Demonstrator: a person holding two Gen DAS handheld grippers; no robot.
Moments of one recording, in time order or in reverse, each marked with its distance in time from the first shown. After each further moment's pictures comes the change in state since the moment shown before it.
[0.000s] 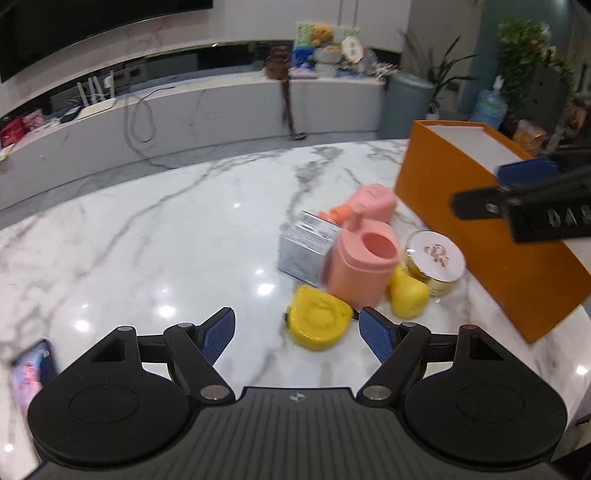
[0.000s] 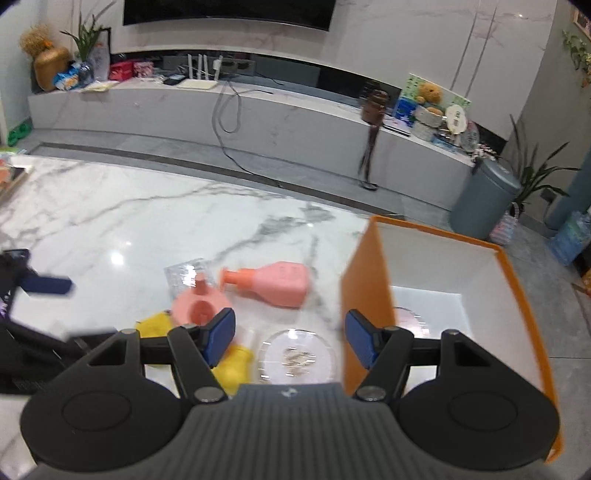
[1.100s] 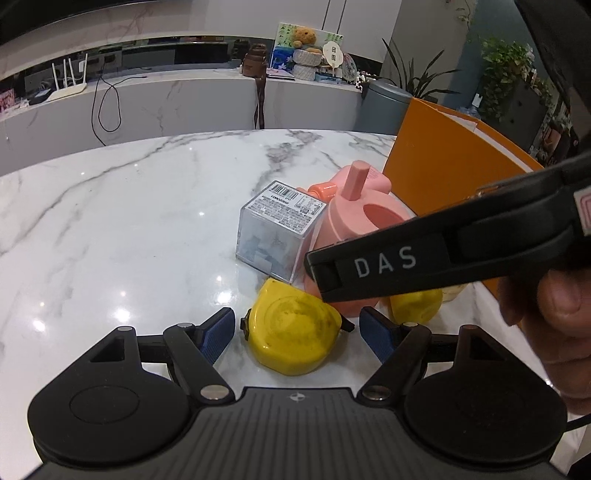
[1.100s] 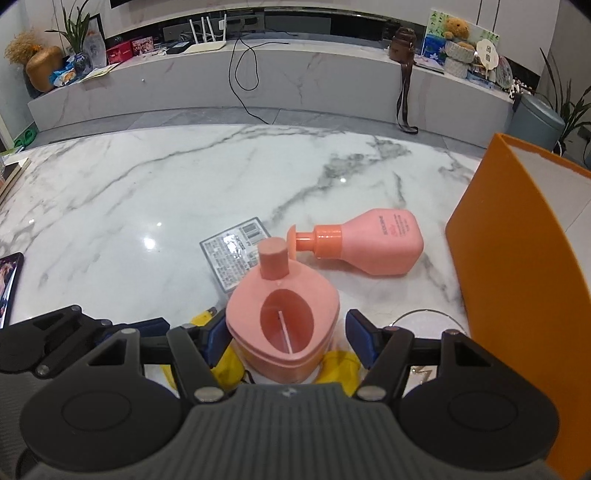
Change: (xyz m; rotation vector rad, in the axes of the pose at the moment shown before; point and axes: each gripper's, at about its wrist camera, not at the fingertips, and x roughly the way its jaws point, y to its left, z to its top) left arm 0.062 0.003 -0.015 -0.048 -0.029 -0.119; right arm 0.113 0.048 -0.008 0.116 0.152 0.108
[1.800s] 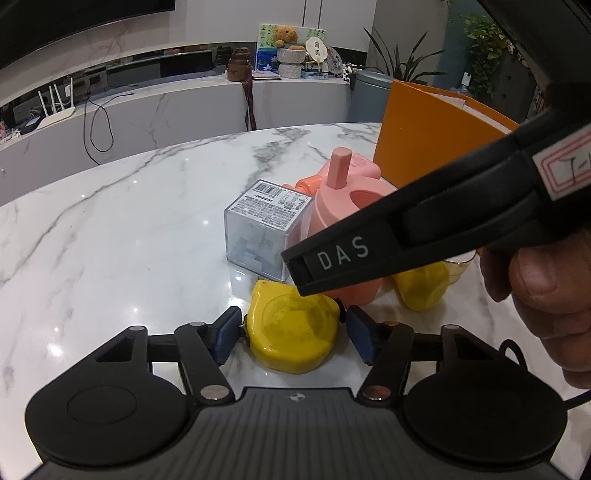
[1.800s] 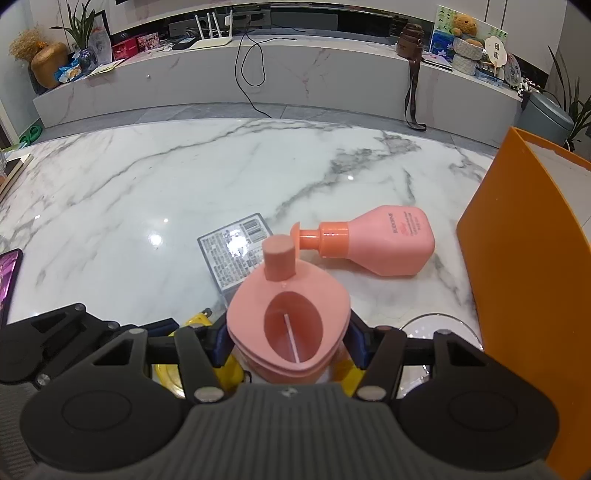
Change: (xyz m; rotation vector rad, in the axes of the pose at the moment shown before) left arm 0.003 -0.014 -0.001 0.109 0.010 0.029; right arm 0.007 -0.001 0.000 -0.013 0.007 0.020
